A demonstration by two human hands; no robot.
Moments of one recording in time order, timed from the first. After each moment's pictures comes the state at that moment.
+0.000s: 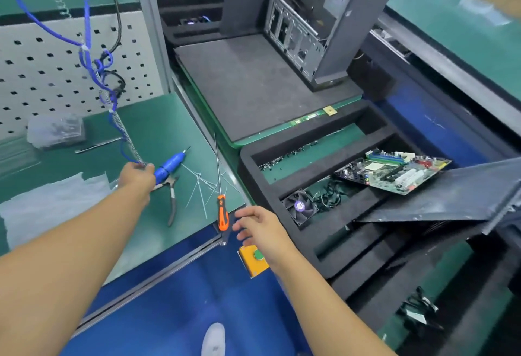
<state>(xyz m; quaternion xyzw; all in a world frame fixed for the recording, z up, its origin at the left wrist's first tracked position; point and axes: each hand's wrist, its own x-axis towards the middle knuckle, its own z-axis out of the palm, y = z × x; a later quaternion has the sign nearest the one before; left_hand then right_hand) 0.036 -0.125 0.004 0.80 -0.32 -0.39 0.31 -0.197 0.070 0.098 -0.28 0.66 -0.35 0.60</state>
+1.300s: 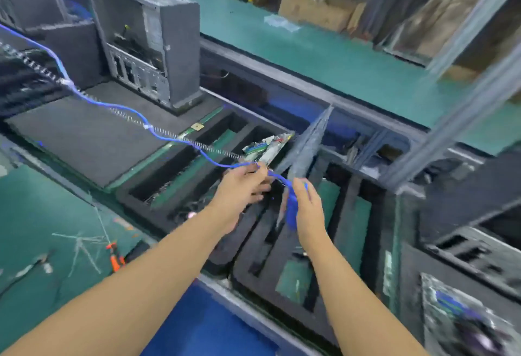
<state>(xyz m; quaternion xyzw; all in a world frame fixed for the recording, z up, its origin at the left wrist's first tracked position) -0.298 0.127 0.229 0.29 -0.56 -0.75 0.18 -0.400 0.241 0.190 -0.21 0.69 -0.67 0.19</state>
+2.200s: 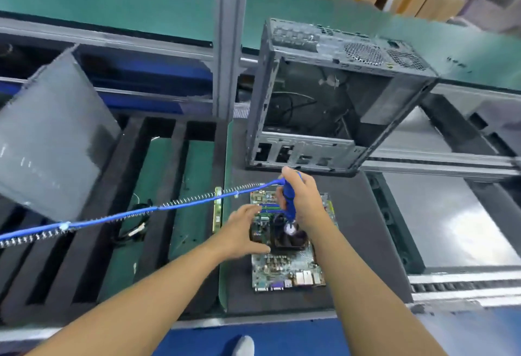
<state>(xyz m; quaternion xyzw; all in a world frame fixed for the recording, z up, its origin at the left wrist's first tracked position) -0.511 0.505 0.090 -0.02 -0.89 -0.40 -0.20 -0.579 0.658 0.172 -0.05 0.71 -0.69 0.14</state>
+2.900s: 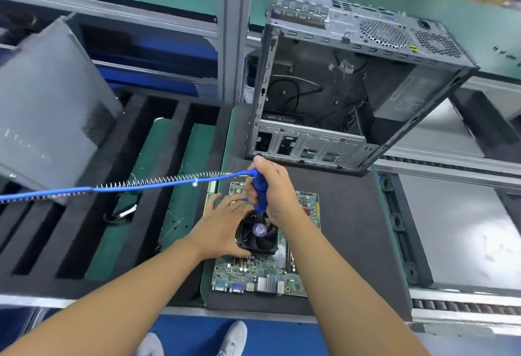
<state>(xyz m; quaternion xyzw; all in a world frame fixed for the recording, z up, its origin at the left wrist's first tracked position) -0.514 0.507 0.065 -0.11 -0.98 -0.18 -0.04 -0.592 0.635 0.160 -0.10 0.62 -0.73 0.27</state>
